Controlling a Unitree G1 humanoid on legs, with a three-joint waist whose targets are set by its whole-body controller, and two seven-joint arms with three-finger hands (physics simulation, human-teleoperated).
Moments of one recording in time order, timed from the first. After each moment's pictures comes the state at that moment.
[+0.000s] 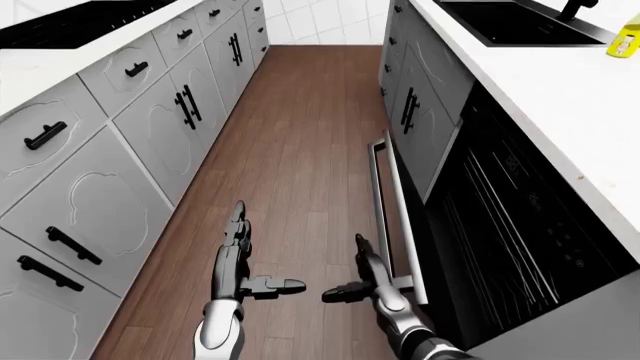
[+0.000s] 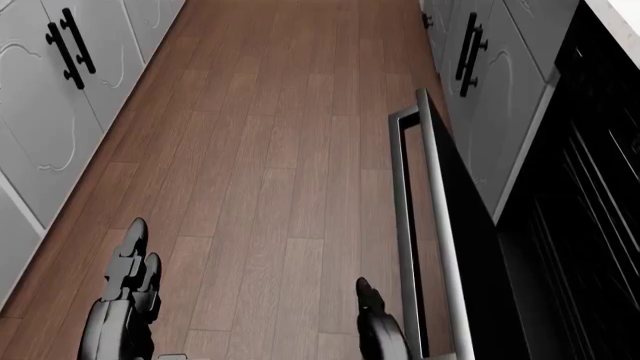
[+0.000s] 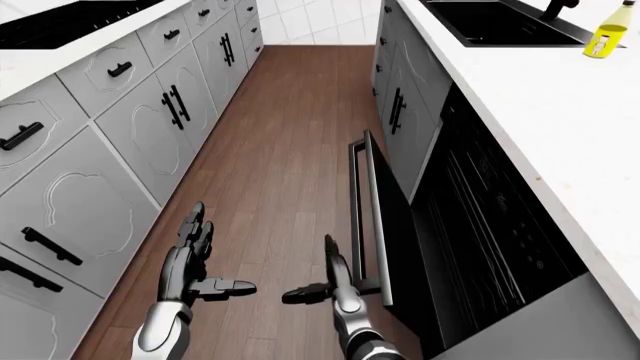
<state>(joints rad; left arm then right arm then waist) 0.08 0.01 0.02 -0.07 0.00 0.04 -0.03 -0.54 0.09 -0.12 1.38 -0.09 -0.37 0.00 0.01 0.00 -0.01</state>
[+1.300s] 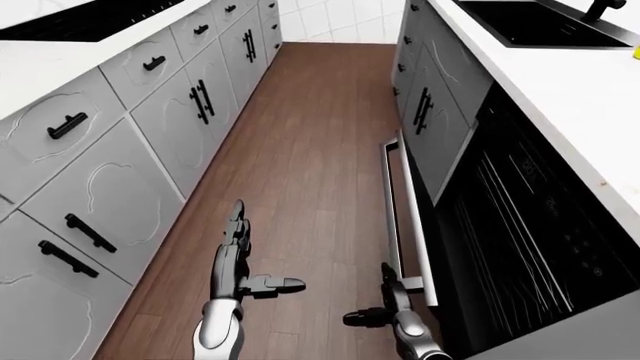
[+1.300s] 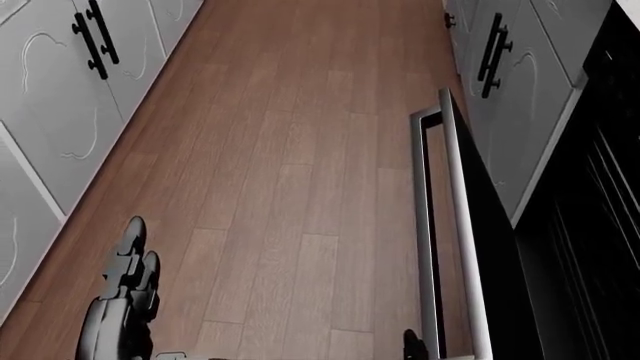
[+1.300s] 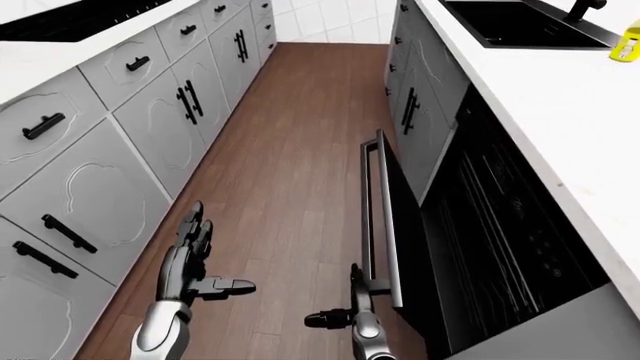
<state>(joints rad) 0.08 0.01 0.03 -0.08 -0.01 0.05 -0.03 -0.43 0.03 -0.25 1.41 -0.22 -0.33 -0.08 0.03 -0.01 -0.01</state>
